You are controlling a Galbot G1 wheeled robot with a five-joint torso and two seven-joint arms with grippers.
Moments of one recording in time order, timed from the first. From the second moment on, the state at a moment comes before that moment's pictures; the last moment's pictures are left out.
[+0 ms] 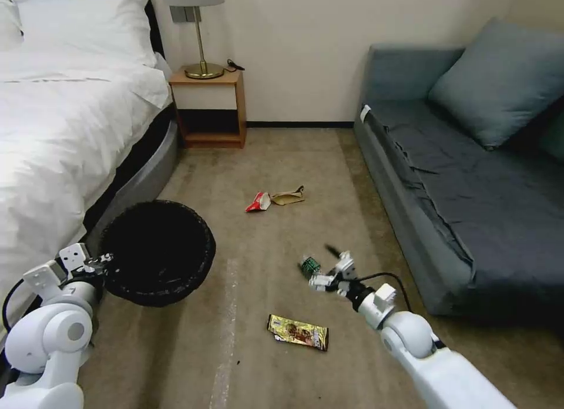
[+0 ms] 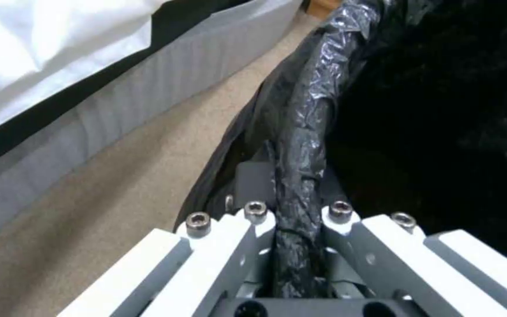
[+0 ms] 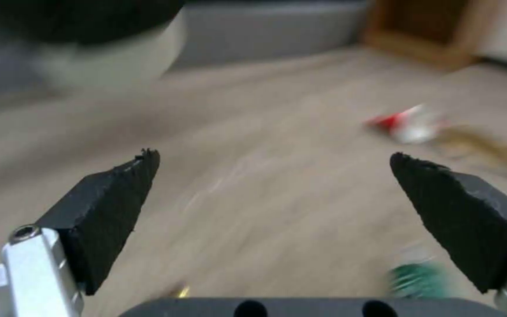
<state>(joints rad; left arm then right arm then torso) 1.34 -1.27 -0.90 -2.10 -0.78 0.68 -0.41 -0.94 1.00 -0.09 1.33 0.42 0.25 -0.49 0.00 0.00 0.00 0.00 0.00</state>
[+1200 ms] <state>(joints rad) 1.38 -1.29 -0.90 -2.15 -0.76 0.68 -0.41 -0.75 1.23 -0.22 0.72 0.15 0.37 -0.71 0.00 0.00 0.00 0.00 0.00</state>
